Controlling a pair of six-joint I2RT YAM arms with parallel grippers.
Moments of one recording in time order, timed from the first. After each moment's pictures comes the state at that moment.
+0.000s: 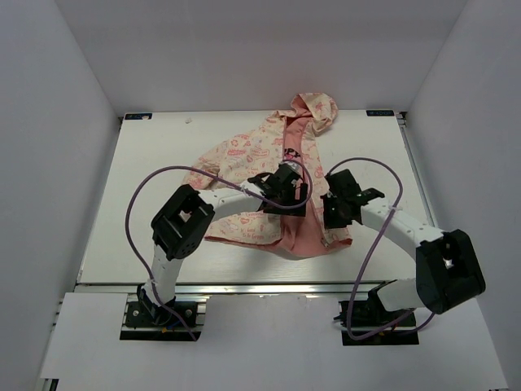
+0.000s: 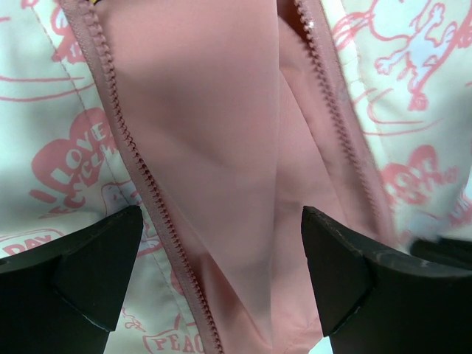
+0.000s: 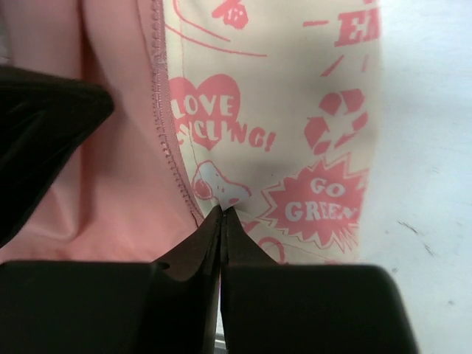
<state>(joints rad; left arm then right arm) -0.86 2.04 1.42 -0.32 -0.04 -0.62 0.45 1.39 0.81 -0.54 0.00 0.32</state>
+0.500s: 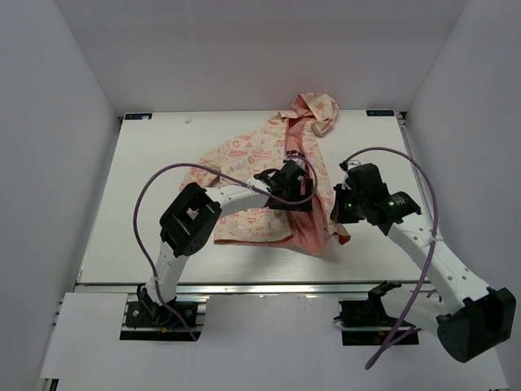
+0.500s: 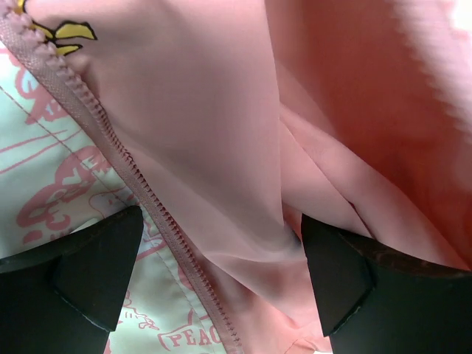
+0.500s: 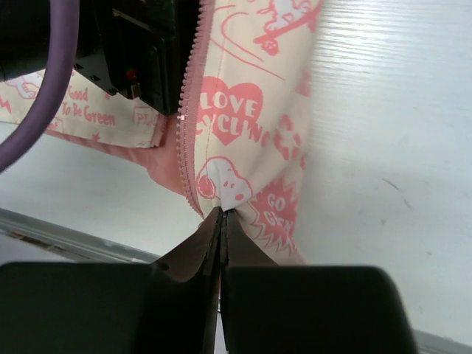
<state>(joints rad) -0.86 2.12 1.54 -0.33 -0.06 -0.63 0.45 1.07 0.93 -0.76 -0.06 0.33</state>
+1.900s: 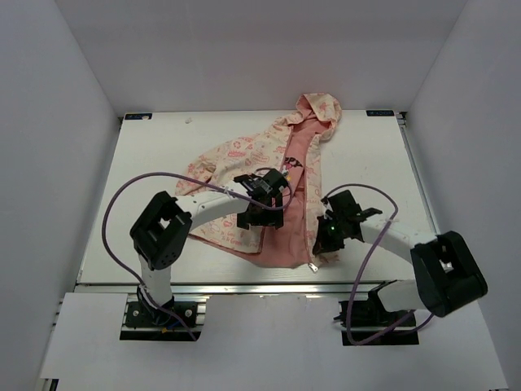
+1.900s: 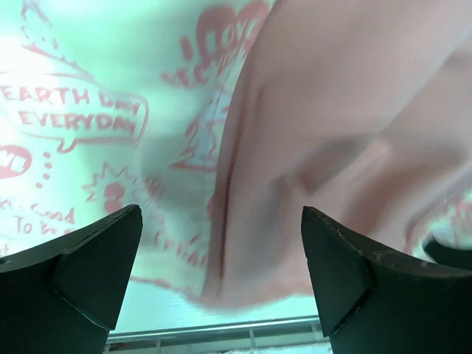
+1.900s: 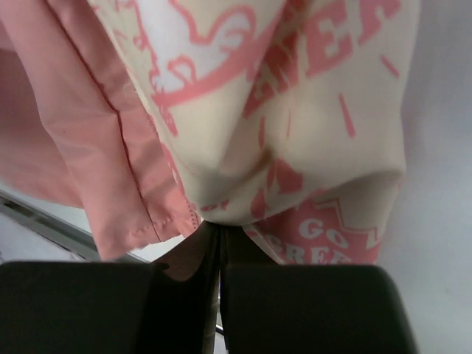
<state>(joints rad) -0.85 1.88 1.36 -0.75 -0.18 -0.79 0.46 1.34 0.57 -0.41 -0.30 0.43</state>
